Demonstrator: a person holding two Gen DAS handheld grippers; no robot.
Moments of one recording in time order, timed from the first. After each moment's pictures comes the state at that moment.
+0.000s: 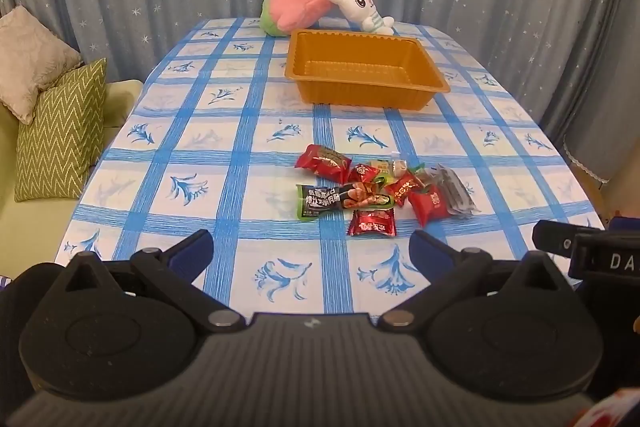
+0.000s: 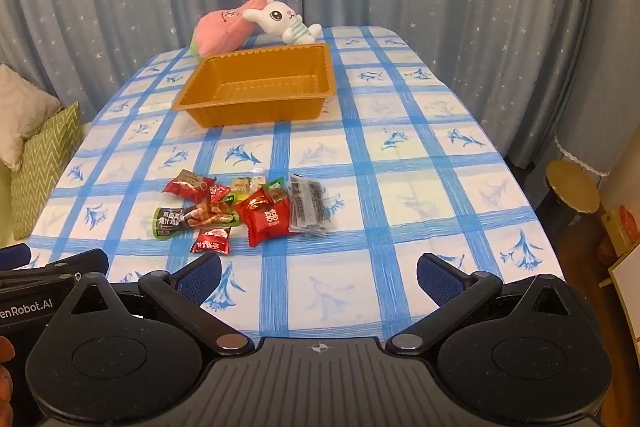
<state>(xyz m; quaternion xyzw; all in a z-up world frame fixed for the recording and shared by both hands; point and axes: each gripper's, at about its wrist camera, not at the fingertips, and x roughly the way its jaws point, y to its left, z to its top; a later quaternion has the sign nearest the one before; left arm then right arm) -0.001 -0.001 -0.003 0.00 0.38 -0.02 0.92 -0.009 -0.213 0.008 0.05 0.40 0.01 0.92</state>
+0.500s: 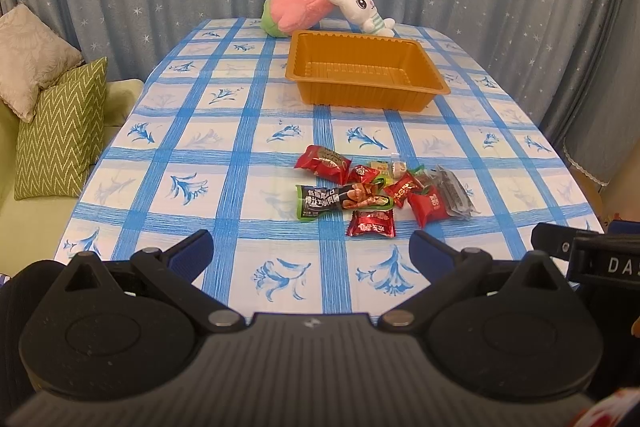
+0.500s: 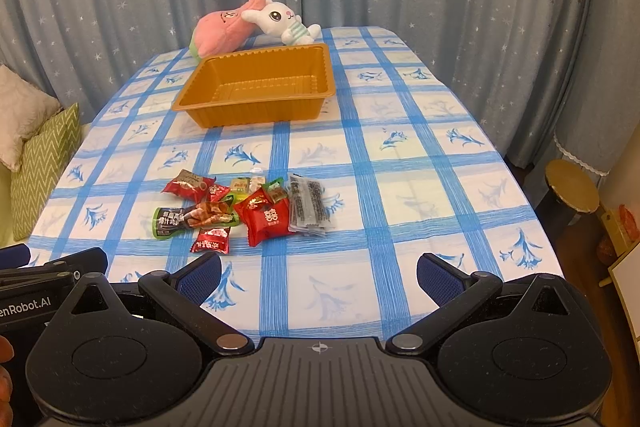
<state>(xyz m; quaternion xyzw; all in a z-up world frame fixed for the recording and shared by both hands) -0.001 -0.001 -0.003 0.00 0.38 -0.02 0.92 -0.011 -0.213 0.008 0.05 0.39 0.01 0.92</state>
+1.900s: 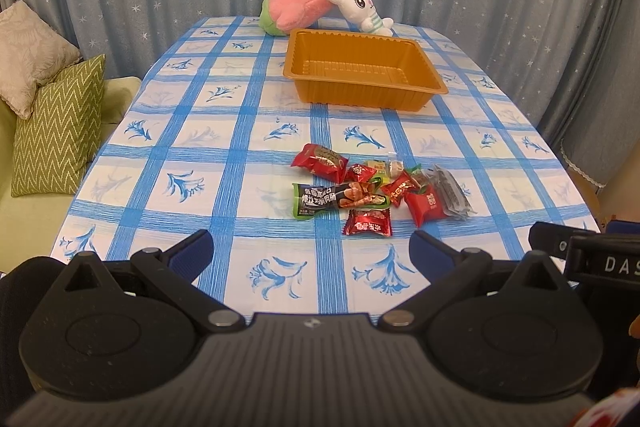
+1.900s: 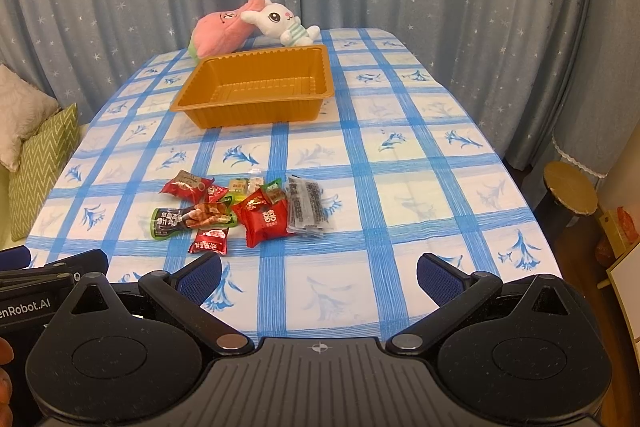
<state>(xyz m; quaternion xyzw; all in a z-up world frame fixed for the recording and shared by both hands) -0.002 0.000 -0.003 -0.01 0.38 -0.02 0.92 -0.012 -0.213 0.008 0.05 0.39 0.01 0.92</state>
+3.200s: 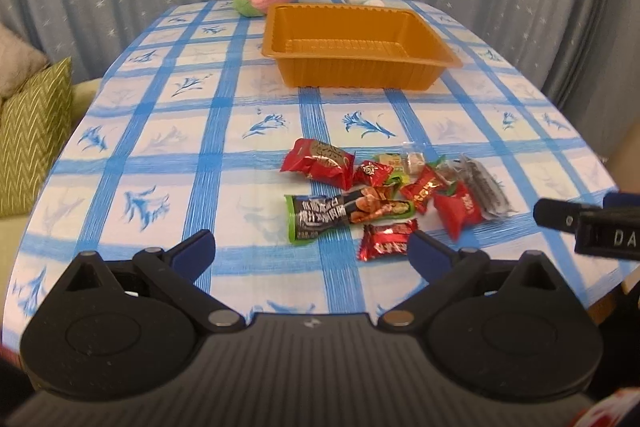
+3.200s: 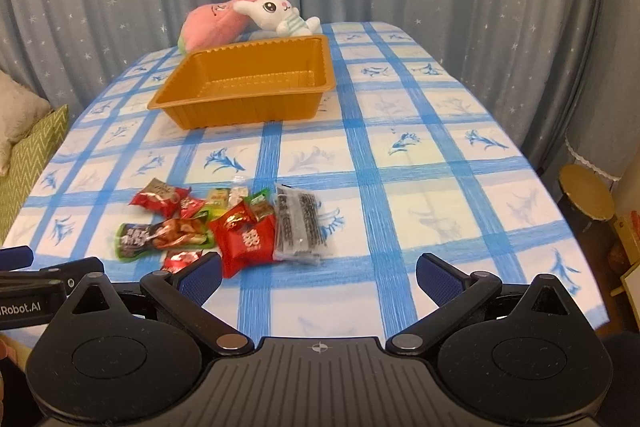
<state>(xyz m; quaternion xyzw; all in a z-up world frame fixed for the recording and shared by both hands) 0.078 0.002 -0.066 0.02 0.40 -0.06 0.91 0.057 -0.224 -0.051 0.05 0.39 0.02 0.92</state>
